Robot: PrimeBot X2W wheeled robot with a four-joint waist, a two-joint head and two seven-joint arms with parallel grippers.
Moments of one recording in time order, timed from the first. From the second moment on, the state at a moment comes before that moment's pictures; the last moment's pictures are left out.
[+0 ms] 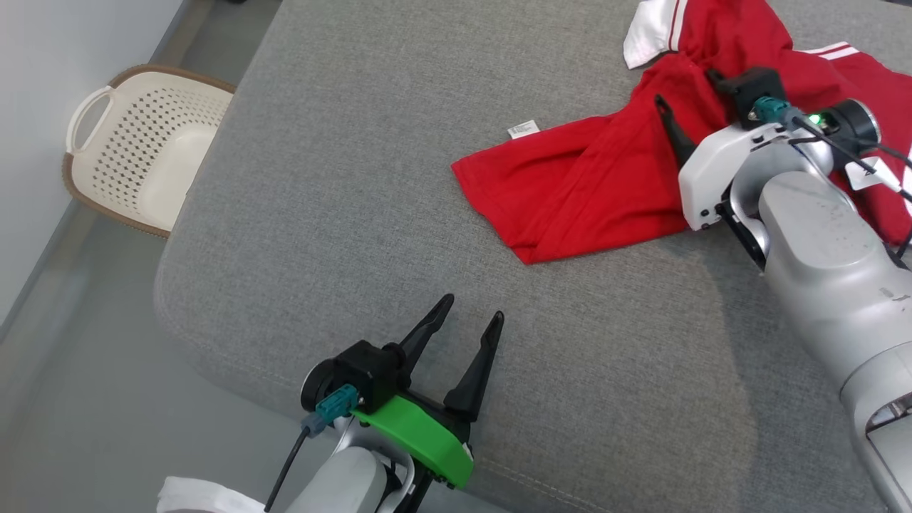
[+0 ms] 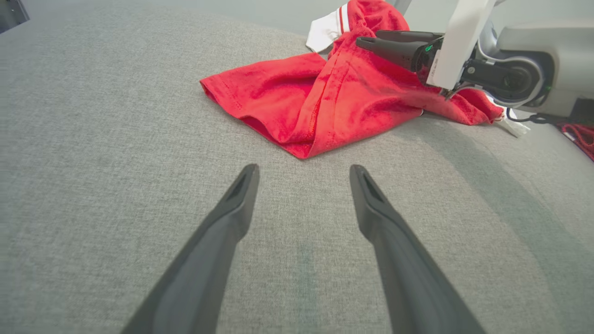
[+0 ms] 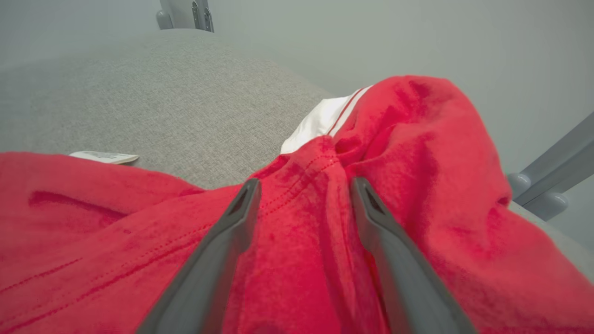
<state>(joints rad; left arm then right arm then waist) -0.30 0.05 -0.62 0.36 -0.49 -0.13 -0.26 -1.04 -0.22 0.48 1.12 0.19 0.13 -0.24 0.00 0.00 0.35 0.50</state>
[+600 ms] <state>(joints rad) -0.29 0.05 -0.56 0.35 -0.48 -0.13 -0.26 -0.98 -0.14 0.60 1.02 0.28 0.13 -0.26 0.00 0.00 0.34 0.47</state>
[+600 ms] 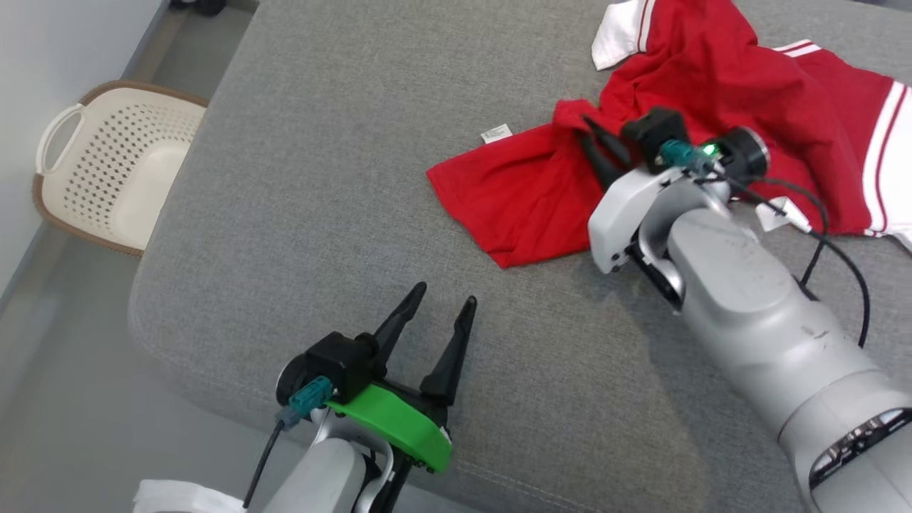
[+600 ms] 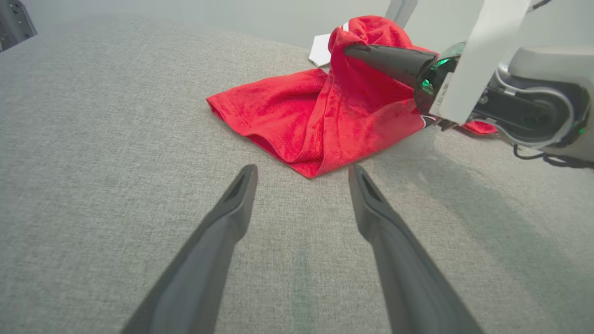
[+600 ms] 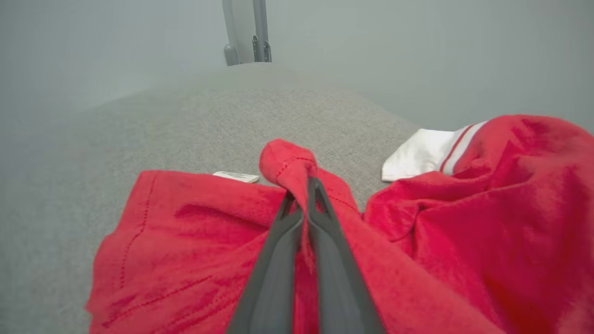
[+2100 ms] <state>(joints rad) -0.77 0.21 -0.21 1.17 -0.19 -0.12 -0.23 -0.66 -0.30 0.65 0.52 0.63 0.13 -0.26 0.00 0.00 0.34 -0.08</state>
